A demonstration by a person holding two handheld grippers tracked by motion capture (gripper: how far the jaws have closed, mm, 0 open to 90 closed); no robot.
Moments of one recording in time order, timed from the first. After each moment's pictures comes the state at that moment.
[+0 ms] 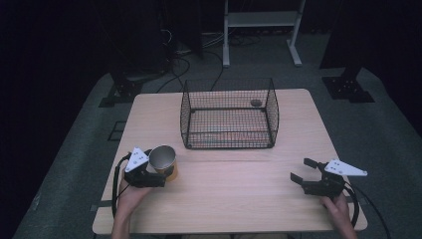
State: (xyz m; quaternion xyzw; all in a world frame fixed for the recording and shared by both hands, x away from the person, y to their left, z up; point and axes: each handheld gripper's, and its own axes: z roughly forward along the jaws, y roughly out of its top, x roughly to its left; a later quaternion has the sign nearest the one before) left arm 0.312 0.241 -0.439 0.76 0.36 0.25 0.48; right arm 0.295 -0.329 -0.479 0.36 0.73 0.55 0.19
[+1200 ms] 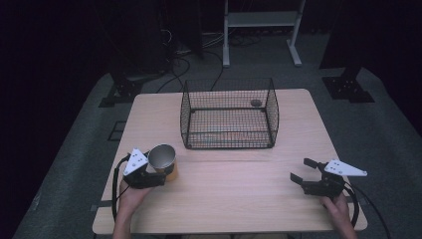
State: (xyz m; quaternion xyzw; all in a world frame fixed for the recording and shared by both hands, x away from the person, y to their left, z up) left arm 0.305 0.239 -0.434 0.75 0.34 0.26 0.50; right arm 0.295 -0.329 -0.479 0.36 0.73 0.55 0.19
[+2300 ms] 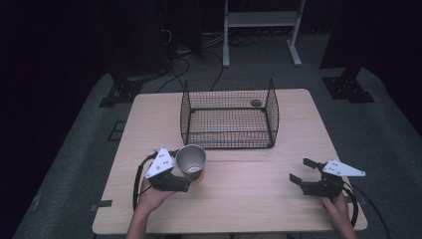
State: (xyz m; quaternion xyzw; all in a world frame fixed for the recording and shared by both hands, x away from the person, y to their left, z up) left arm 0.293 0.162 -0.398 0.78 0.21 0.21 0.55; right arm 0.294 -0.326 -0.479 0.36 0.73 0.54 0.20
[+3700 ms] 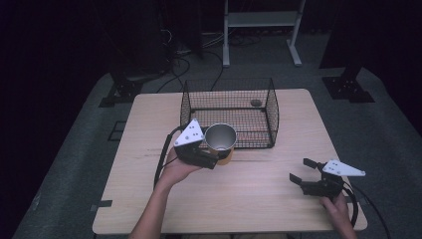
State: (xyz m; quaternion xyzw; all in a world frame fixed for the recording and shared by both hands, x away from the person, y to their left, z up) left arm 0.342 0.098 -0.347 0.79 0.15 0.17 0.57; right arm 0.294 -0.326 -0.479 0.36 0.74 0.54 0.20
